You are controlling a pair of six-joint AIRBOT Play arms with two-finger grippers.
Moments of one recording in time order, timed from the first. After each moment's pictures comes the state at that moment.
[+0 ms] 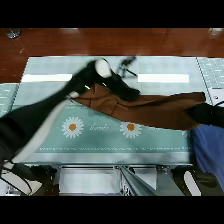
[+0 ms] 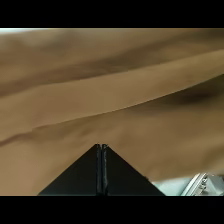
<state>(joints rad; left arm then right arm) -0.73 -1.80 1.66 0.94 -1.06 -1.47 -0.18 -0.52 0.86 -1.13 1.39 1.62</state>
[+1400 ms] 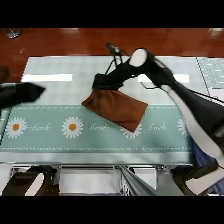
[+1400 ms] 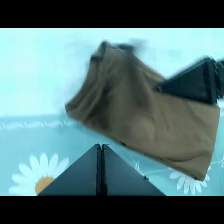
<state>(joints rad) 0.01 -0.58 0.85 1.11 -1.10 -1.55 0.53 -1.81 1.75 -0.89 1.11 1.62</state>
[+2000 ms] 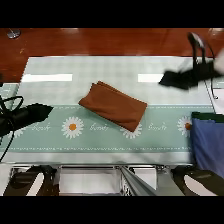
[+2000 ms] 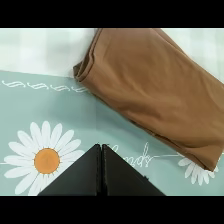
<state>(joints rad) 0.02 -0.46 0.64 1.10 -1.05 -1.58 0.09 -1.05 1.03 -1.30 1.09 1.79</state>
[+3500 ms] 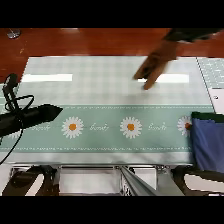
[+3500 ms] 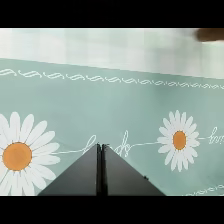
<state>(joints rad) -0.05 -0.54 0.62 1.02 -1.02 -1.58 0.03 -1.44 2.02 -1.16 1.49 1.60</state>
